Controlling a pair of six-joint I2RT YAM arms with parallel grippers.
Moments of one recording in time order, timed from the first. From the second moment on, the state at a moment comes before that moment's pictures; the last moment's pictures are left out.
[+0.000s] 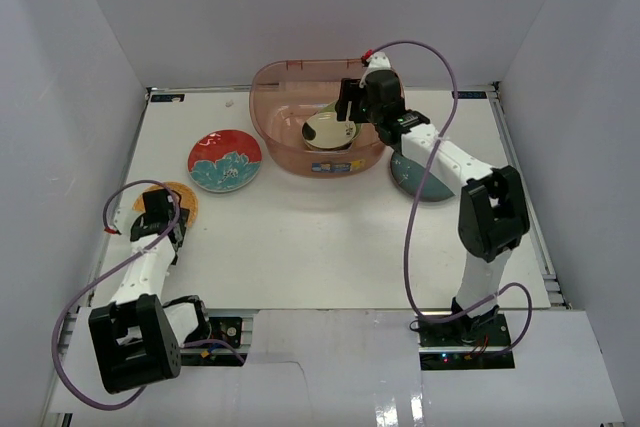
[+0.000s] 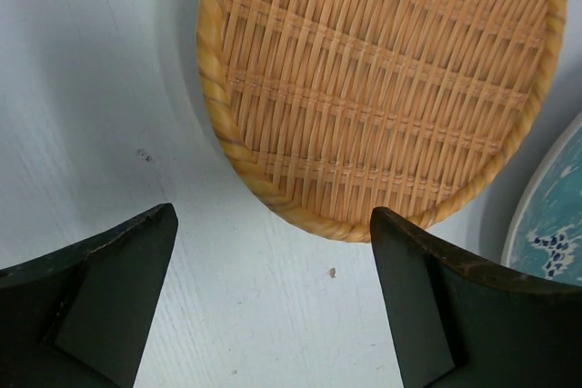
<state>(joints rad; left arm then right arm) 0.24 1.06 0.49 -0.44 -0.37 -1.09 0.51 1.89 1.57 -0.08 0.09 0.29</state>
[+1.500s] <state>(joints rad) 0.27 0.77 0.61 -0.51 -0.38 -0.91 0.69 1.62 1.21 0.10 -0.30 0.37</state>
